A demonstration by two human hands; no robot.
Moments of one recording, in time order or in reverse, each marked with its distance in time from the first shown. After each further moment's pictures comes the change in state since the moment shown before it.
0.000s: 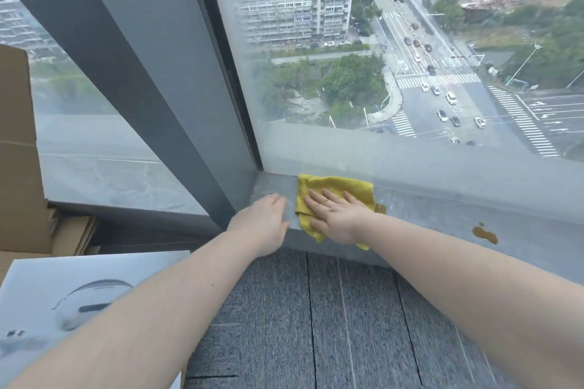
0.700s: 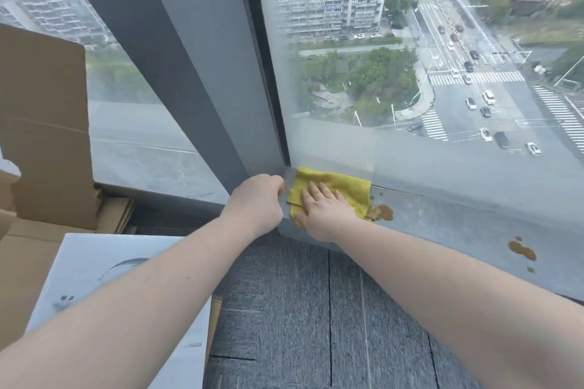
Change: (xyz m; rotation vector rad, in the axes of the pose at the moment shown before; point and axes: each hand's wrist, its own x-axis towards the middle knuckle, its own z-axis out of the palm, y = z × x) left_hand -0.023 -0.029 -0.038 -0.160 0.295 -0.109; right_hand 0.034 -0.067 -0.006 0.073 0.115 0.051
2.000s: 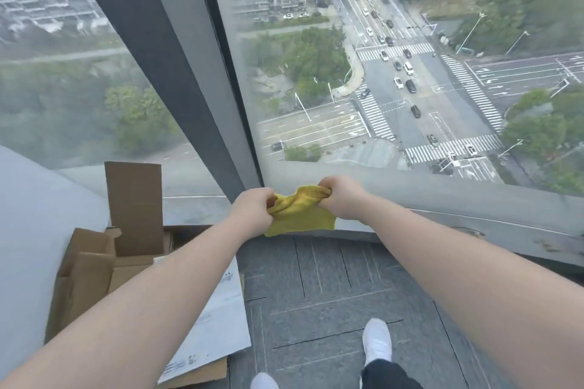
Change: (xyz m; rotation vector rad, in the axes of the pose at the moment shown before) left_hand -0.160 0.111 -0.372 -0.148 -0.256 0.098; right_hand -0.360 -0.108 -0.390 0.616 0.091 0.343
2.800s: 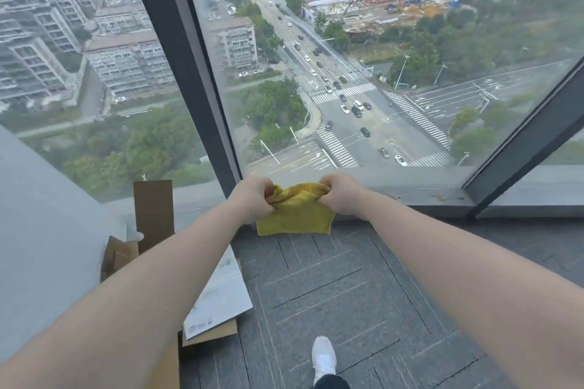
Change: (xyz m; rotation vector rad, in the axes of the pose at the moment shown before) left_hand -0.358 0.107 -0.099 0.037 0.026 0.268; right_hand -0.404 -0.046 -0.004 0.097 0.261 0.033
